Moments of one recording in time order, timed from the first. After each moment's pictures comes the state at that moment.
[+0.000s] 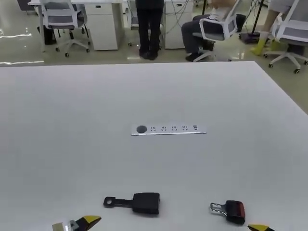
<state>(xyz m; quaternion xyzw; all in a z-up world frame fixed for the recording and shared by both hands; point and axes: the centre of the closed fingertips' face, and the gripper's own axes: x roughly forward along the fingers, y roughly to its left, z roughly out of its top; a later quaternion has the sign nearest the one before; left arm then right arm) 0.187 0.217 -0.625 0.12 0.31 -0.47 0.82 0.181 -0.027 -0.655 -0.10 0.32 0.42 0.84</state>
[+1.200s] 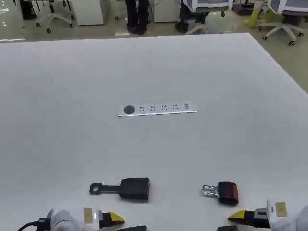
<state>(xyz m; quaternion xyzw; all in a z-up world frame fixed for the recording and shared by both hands) 0.190 0.178 -0.684 0.21 0.33 -0.59 0.70 0.174 -0.030 -0.683 -0.17 0.36 0.54 0.74</state>
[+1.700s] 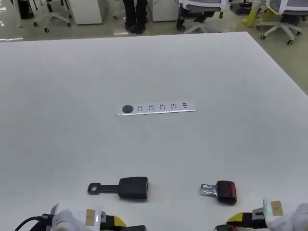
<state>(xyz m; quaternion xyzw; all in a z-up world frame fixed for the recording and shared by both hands) 0.181 0.177 -0.685 0.26 0.31 -0.64 0.65 0.174 -0.036 -0.684 -0.19 0.37 0.54 0.73</state>
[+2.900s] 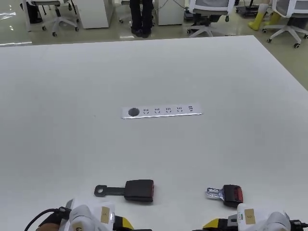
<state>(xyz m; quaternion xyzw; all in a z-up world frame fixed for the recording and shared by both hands) 0.182 0.176 -0.689 0.27 0.34 -0.64 0.64 0.175 0.039 -0.690 -0.18 0.33 0.57 0.73</state>
